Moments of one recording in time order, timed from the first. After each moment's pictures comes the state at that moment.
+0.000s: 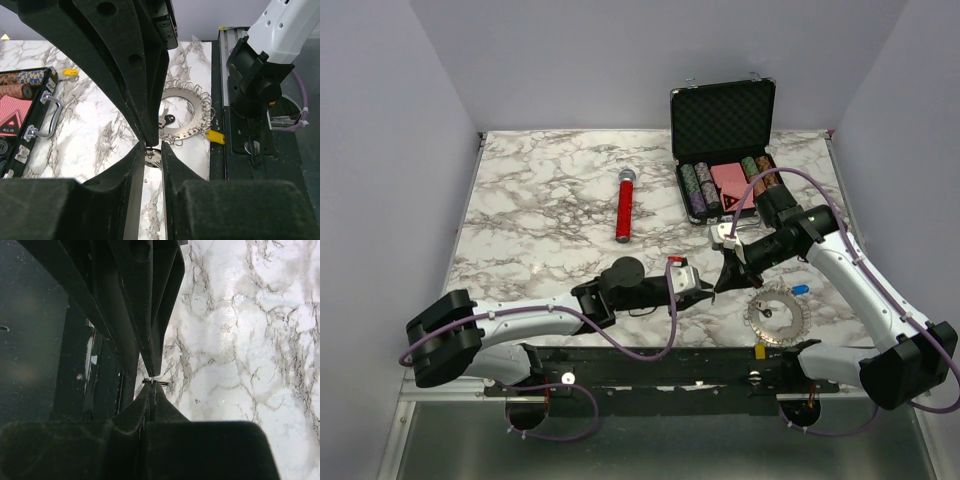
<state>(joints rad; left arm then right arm) -1.15 1.28 0.65 0.59 0.29 0.09 0.40 1.22 1.14 -1.25 -0.95 -1.13</state>
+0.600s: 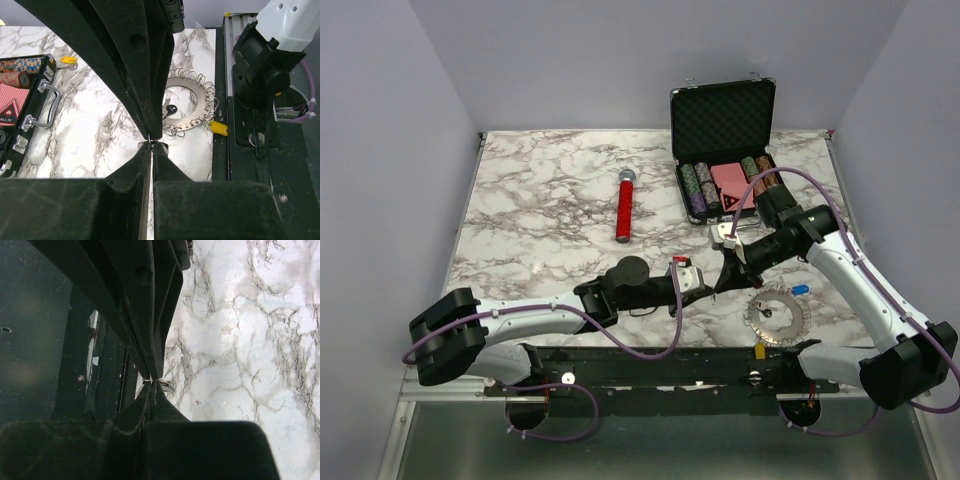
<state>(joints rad) -1.15 1.30 0.67 0.54 0.28 0.10 0.40 1.22 1.14 -1.25 -0.96 -1.13</state>
